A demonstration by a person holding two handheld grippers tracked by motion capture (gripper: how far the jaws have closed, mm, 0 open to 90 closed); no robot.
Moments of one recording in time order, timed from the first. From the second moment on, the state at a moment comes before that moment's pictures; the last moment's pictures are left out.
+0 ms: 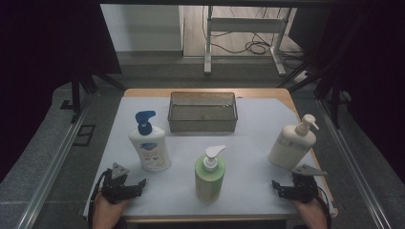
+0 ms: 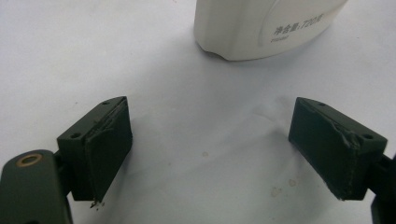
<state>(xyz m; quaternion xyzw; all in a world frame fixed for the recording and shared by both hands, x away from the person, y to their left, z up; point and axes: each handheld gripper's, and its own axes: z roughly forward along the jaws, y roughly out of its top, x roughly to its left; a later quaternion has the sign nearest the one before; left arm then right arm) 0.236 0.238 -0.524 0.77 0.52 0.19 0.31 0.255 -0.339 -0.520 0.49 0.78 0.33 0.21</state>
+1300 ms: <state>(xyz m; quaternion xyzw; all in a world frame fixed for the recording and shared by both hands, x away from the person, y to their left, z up) 0.236 0.238 -0.524 0.77 0.52 0.19 0.31 0.259 -0.392 -0.501 0.56 0.73 0.32 0.20</state>
